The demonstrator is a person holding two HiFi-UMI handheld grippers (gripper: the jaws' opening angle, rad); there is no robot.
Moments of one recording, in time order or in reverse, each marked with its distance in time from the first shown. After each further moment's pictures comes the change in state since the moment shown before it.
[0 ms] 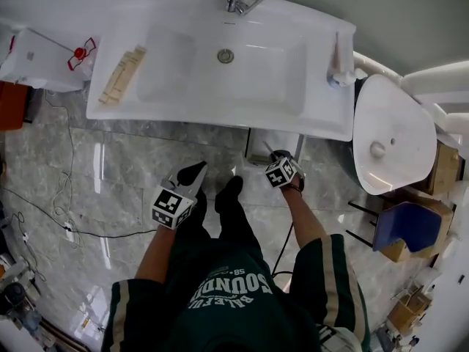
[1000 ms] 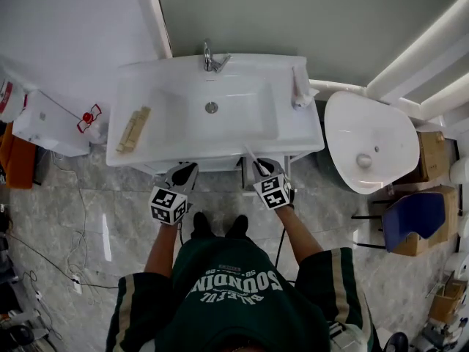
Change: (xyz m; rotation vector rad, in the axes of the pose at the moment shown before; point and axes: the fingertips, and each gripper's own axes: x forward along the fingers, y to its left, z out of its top) left arm -0.046 0.019 0.113 0.123 -0.177 0.003; right arm -0.225 0.004 0.142 0.161 -0.555 -0.105
